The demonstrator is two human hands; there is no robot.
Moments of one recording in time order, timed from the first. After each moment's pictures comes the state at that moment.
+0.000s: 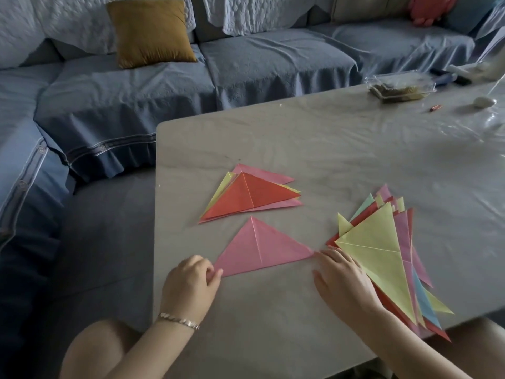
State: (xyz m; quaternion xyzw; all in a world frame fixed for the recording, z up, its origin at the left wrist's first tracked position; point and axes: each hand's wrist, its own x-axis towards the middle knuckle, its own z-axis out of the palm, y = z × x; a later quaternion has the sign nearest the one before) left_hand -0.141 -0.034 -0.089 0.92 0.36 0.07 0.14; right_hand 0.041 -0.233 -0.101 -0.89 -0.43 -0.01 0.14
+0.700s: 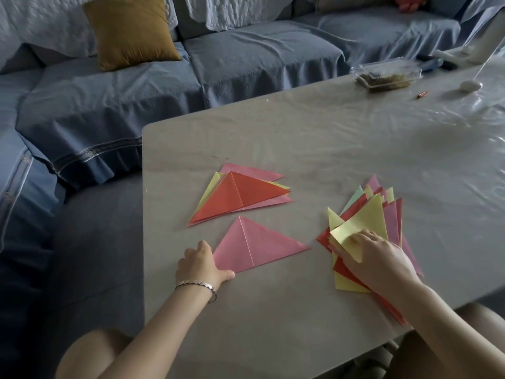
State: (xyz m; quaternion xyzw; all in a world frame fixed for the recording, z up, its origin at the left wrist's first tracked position) left_hand -0.085 -0.037 -0.073 0.82 0.51 -0.14 0.20; right_hand 0.094 -0.267 -0.072 -0.94 -0.32 0.09 0.06
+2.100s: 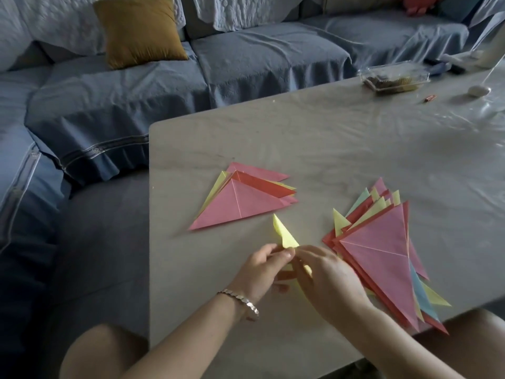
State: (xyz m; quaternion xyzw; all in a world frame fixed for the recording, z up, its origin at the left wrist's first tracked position) left_hand -0.061 -0.103 -0.052 0.59 0.32 -0.02 0.74; right_hand 0.015 -0.220 -0.051 -0.85 -0.45 0.07 0.27
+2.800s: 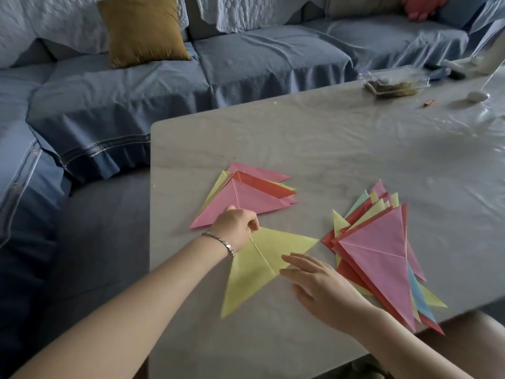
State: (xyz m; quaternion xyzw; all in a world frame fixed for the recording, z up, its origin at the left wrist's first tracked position) left_hand -0.031 -0.020 -0.054 0.93 0.27 -0.05 0.26; right_hand 0.028 -0.229 -0.086 -0.79 -0.58 0.15 0.17
